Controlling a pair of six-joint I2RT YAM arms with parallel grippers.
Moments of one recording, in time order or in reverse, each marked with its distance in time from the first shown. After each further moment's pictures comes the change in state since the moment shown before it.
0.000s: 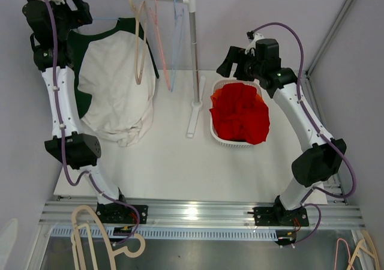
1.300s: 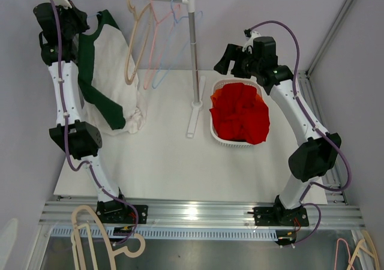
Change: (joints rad) left arm 0.011 0.178 0.104 -0.033 0.078 -0.082; right arm -0.008 0.067 0.053 0.037 -0.033 0.008
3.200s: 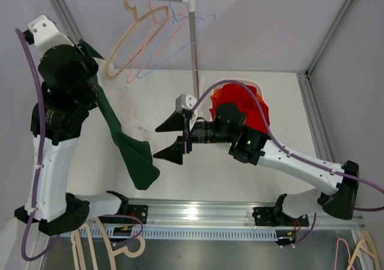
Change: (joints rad) left arm -0.639 -0.779 -0.409 -0.403 -1.143 -0.084; right arm 0.740 -0.413 -0.542 0.602 -0.247 -0.283
